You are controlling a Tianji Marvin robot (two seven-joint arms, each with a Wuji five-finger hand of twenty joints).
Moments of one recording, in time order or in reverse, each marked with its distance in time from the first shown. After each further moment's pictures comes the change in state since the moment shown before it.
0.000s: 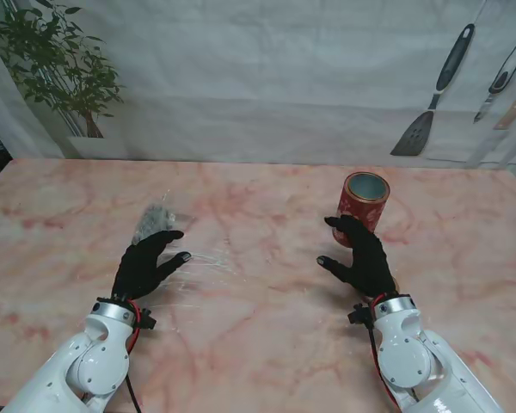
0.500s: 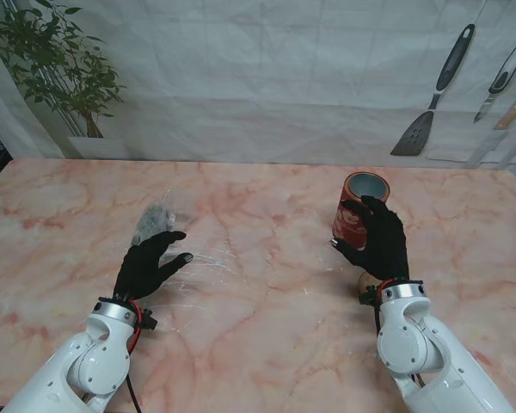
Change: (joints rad) left arm -0.002 0.001 0.004 -0.001 -0.001 -0.002 -0.012; right arm 0.034 -0.004 0.019 -0.025 -0.136 0.131 -0.104; left_hand 0.000 0.000 0.000 0.000 0.000 0.000 0.000 0.000 0.000 0.000 0.000 0.000 0.000 0.000 0.000 0.000 0.000 0.000 0.000 0.000; right_hand 0.001 -0.061 0.047 0.000 0.041 -0.013 0.076 0.003 0.011 0.000 0.065 0.000 0.000 0.000 0.048 0.001 0.016 0.000 0.002 -0.001
